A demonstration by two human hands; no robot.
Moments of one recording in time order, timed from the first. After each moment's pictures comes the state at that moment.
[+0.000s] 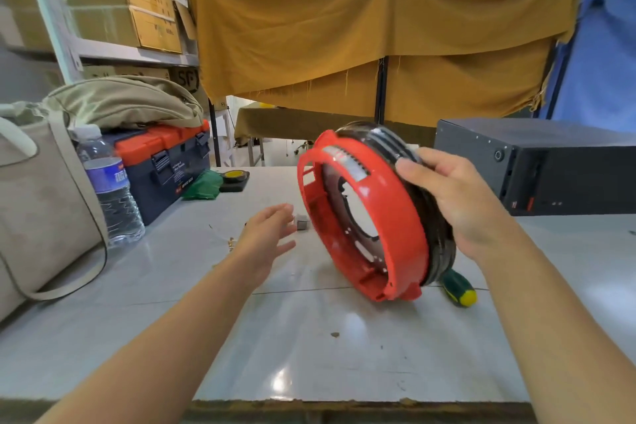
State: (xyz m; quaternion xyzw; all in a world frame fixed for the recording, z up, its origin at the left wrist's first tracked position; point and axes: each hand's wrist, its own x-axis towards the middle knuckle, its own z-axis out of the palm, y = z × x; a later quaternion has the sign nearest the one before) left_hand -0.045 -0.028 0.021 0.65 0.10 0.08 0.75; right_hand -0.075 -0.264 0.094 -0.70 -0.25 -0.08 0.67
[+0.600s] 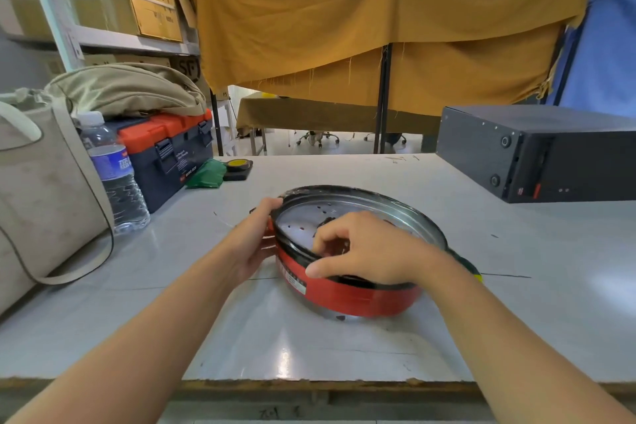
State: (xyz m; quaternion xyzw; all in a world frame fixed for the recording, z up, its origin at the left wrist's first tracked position) left_hand -0.062 -0.004 0.012 0.69 0.10 0.02 0.72; right_hand -0.099 -0.199 0.060 -0.87 -0.38 0.06 0.31
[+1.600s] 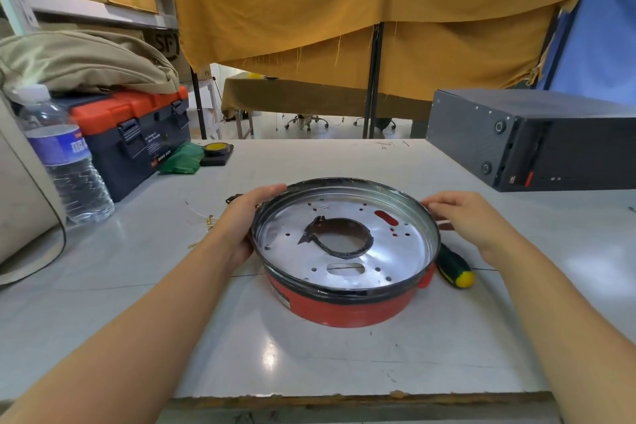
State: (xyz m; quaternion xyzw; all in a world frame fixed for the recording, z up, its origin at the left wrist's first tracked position) left_hand -0.029 -0.017 0.003 0.61 0.08 0.01 0.79; right_hand 0.001 -0.325 0.007 -0.86 -0.01 -0.05 0.51
